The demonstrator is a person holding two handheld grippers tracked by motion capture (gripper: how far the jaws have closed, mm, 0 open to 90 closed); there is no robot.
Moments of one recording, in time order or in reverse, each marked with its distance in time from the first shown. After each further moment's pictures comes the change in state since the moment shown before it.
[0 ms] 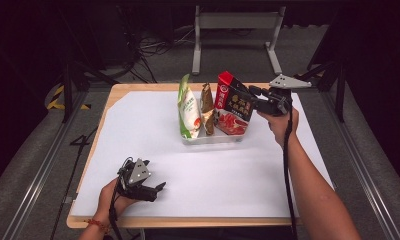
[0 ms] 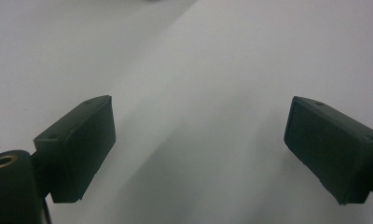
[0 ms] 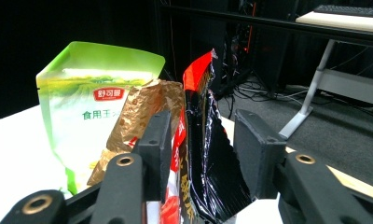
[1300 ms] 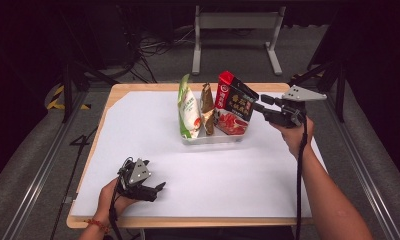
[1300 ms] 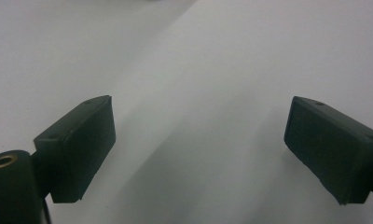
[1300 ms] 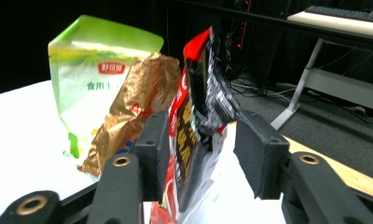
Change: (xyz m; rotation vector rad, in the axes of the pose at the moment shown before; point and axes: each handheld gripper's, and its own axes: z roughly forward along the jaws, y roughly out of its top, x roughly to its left) left arm 0.000 0.000 0.000 0.007 0.007 0.002; right arm 0.003 -0.019 -0.040 0.024 -0.028 -0.052
